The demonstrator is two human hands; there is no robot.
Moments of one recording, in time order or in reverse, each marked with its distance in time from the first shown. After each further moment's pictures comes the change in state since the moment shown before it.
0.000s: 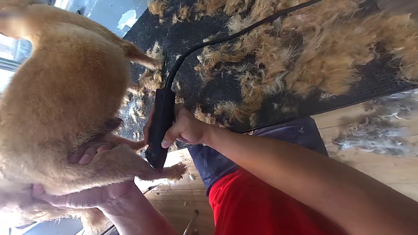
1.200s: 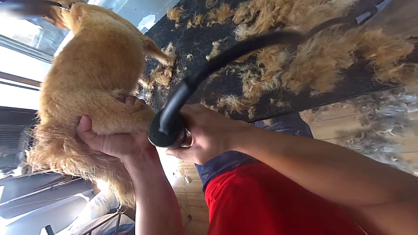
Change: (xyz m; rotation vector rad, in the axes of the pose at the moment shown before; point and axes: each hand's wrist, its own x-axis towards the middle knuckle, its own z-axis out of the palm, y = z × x) left_hand -0.004 -0.033 0.044 -0.070 0.015 -0.068; right_hand -0.057 -0.060 0.068 -1.402 -0.223 -0.503
